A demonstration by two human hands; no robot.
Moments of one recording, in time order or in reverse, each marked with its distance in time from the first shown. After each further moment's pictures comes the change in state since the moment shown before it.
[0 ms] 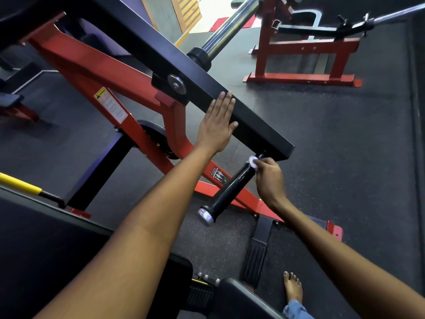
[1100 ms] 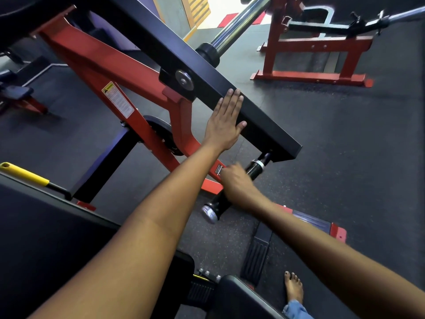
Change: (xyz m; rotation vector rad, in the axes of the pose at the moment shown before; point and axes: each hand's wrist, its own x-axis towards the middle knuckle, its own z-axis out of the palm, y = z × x) left_hand 0.000 0.003 0.002 -0.030 -0.021 -0.010; right_hand -0.007 -0.082 0.021 -0.511 -0.645 -0.253
